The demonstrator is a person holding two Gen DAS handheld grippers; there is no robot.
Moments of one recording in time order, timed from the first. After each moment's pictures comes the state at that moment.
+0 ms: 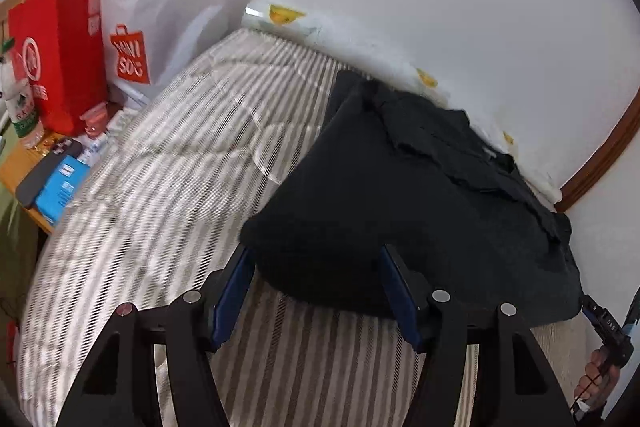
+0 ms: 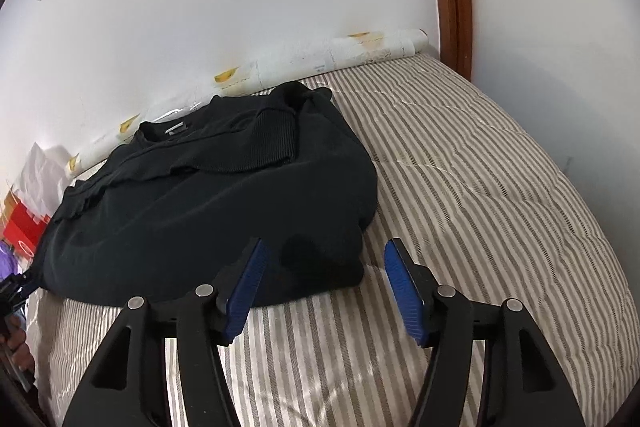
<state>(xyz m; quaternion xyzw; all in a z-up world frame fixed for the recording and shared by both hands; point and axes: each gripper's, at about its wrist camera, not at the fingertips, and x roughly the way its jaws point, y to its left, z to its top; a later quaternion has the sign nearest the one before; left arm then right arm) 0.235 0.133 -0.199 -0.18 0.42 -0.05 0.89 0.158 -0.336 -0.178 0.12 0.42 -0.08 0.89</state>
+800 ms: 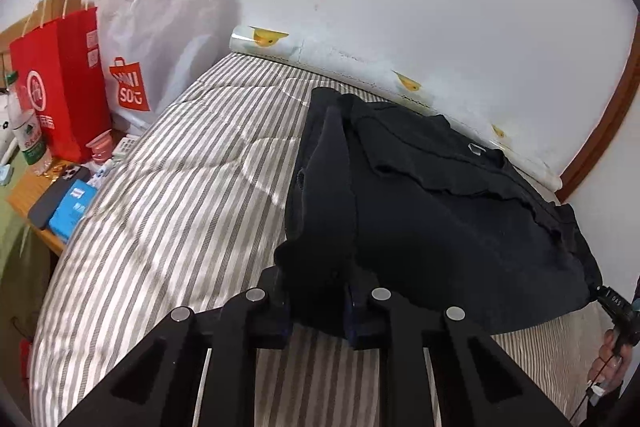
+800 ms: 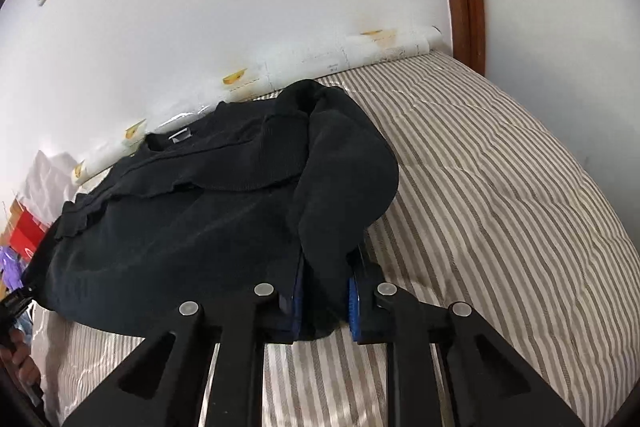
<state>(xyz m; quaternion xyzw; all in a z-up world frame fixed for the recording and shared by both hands) 0.202 0.116 -0.177 -0.13 0.39 -0.04 0.91 0.161 -0.327 -0.183 0.14 0.41 -0.06 0.90</state>
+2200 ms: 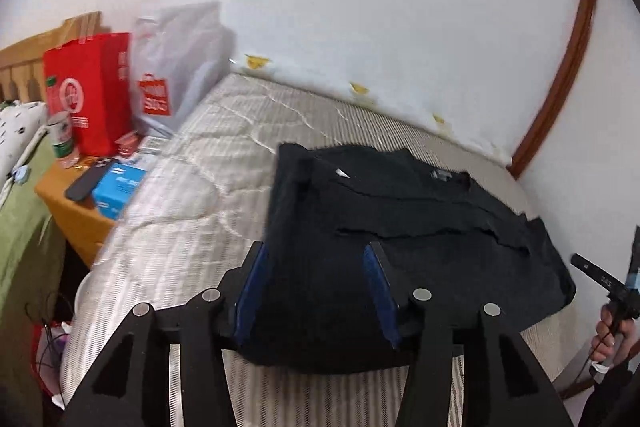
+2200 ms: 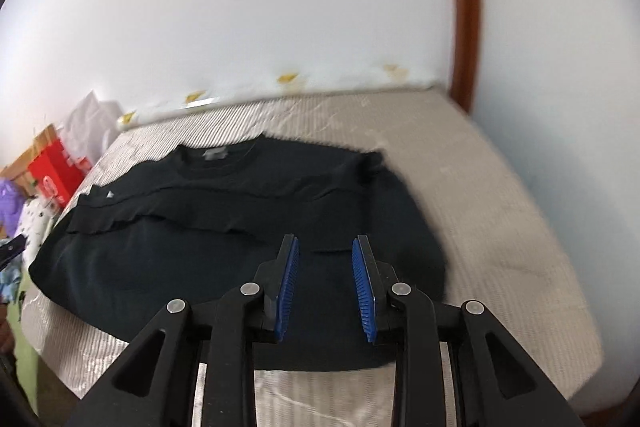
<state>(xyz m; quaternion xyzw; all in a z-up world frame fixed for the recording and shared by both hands) 0.064 0.121 -0.139 -0.11 0.36 -0.09 0.92 0.040 -0.268 -0.115 0.05 0.41 -0.03 0.91</state>
